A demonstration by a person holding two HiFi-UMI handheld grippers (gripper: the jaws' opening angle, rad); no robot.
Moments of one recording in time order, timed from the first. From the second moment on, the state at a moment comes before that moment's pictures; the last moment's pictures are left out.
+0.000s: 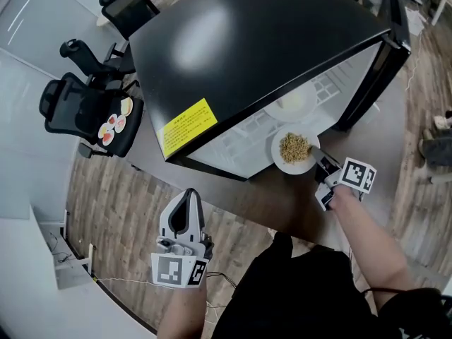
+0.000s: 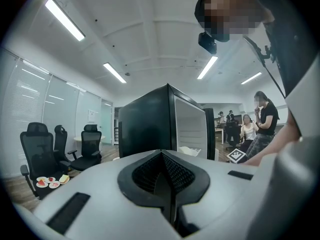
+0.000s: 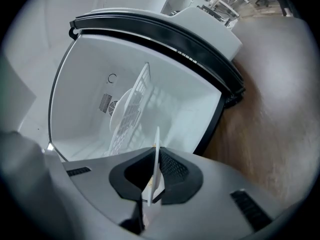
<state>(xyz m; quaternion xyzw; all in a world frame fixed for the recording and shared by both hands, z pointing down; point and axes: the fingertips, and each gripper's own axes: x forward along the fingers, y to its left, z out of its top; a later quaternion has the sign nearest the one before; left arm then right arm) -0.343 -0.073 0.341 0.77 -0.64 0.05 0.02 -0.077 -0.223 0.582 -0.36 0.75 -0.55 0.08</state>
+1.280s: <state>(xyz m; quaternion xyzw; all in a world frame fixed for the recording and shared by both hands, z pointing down) -0.438 -0.116 0.358 0.76 -0.64 0.07 0.05 -0.180 -0.277 0.611 -0.37 0.74 -0.55 0.05</state>
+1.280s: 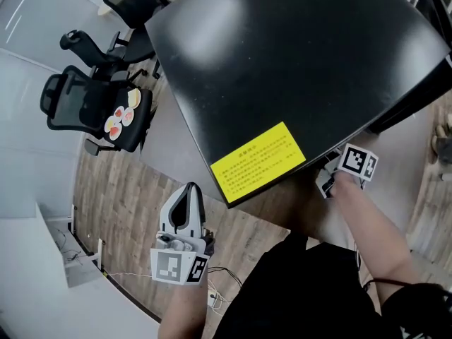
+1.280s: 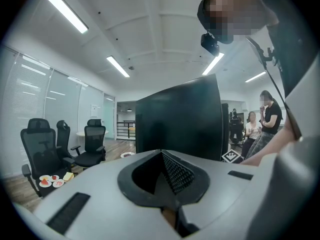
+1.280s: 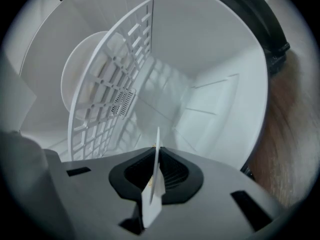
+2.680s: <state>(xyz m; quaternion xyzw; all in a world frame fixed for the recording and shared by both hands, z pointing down) -0.451 -0.104 0.348 0.74 -0.67 0.08 0.05 -0.198 -0.302 0.628 -0.42 0.83 -0.32 -0.19</state>
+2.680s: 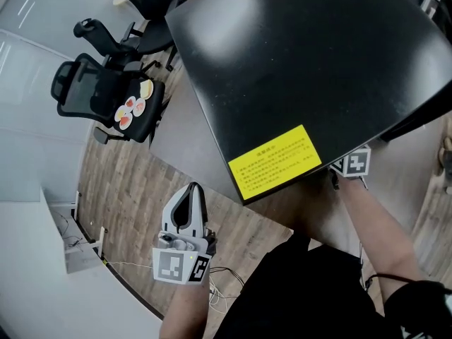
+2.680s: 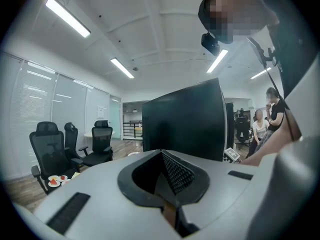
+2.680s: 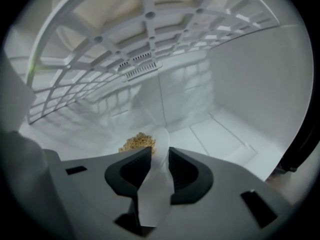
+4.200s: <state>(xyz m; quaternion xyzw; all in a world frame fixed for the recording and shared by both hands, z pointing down) -0.296 -0.062 0.304 0.76 -0.65 0.01 0.01 -0.062 -0.232 0.472 -0.40 0.90 -0.09 -0.14</state>
